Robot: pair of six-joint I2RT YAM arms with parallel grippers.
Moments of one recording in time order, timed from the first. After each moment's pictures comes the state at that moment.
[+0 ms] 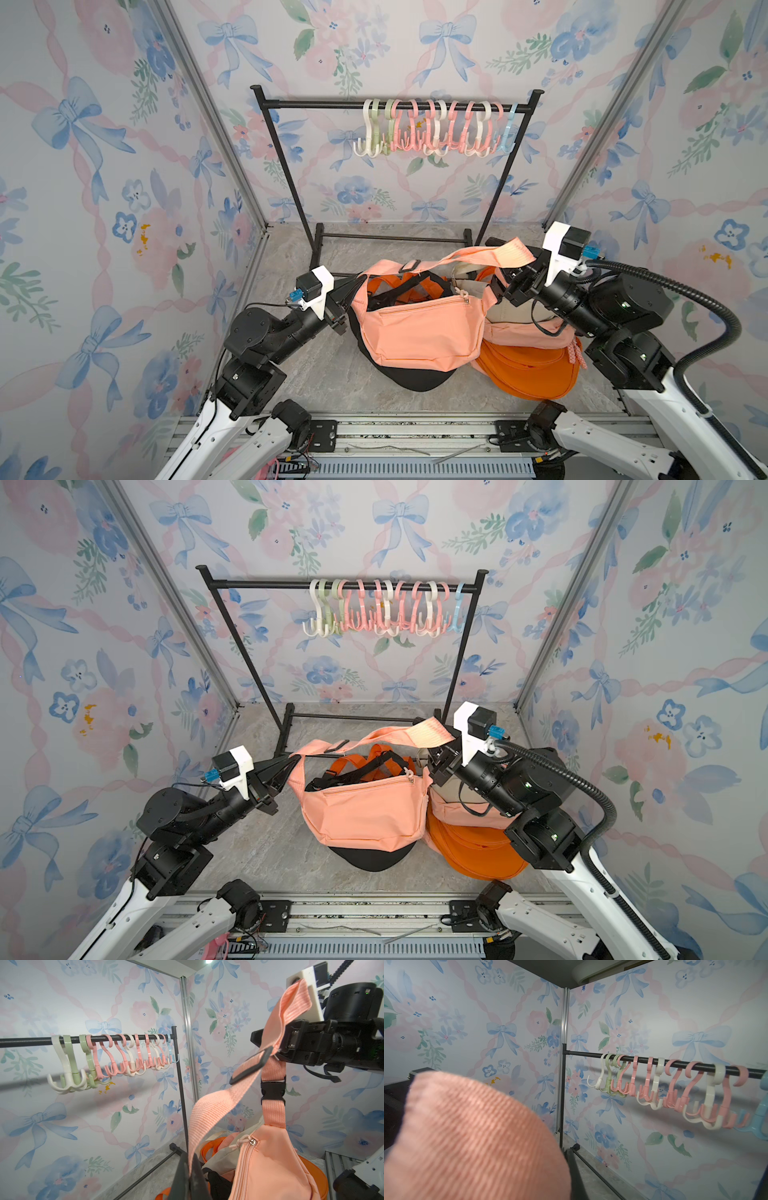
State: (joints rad) left arm -0.58 0.58 0.86 -0.04 0.29 0.05; right arm 0.71 0.83 1.22 -0.16 -0.15 -0.03
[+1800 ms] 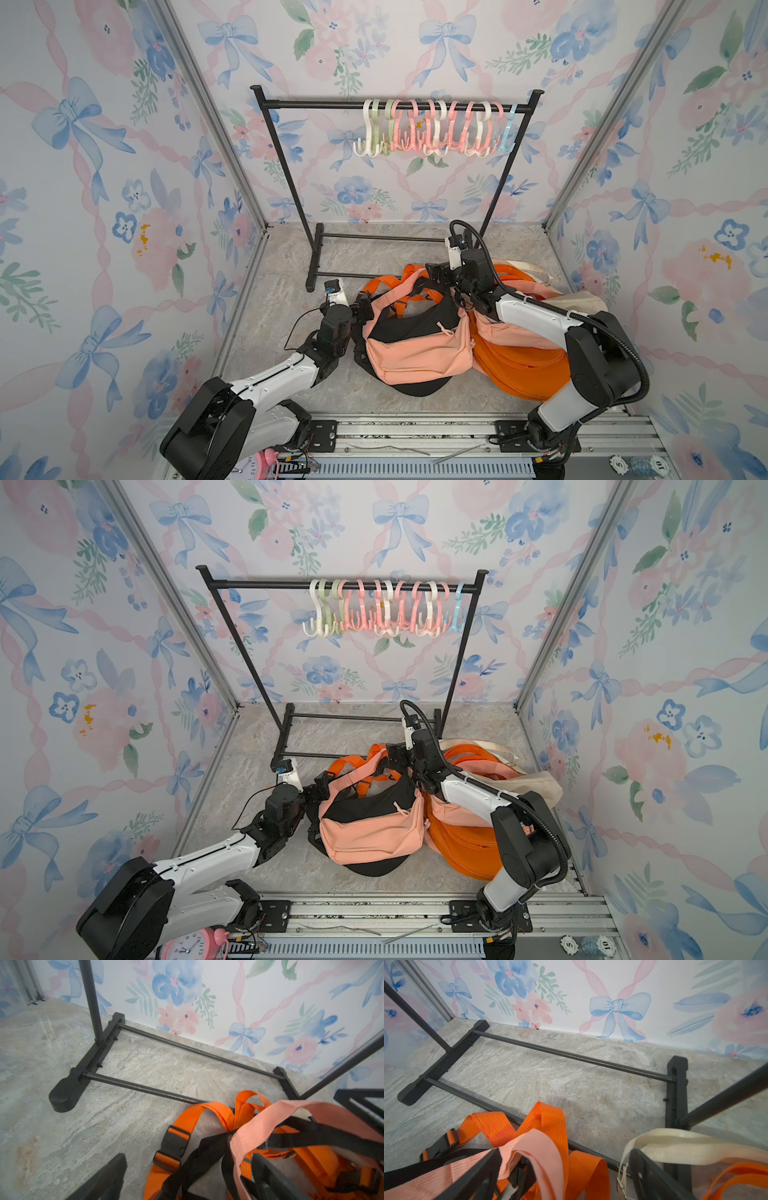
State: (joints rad) left arm -0.57 1.15 0.40 0.45 -0.44 -0.47; right arm 0.49 1.62 1.00 0.19 0.09 0.15
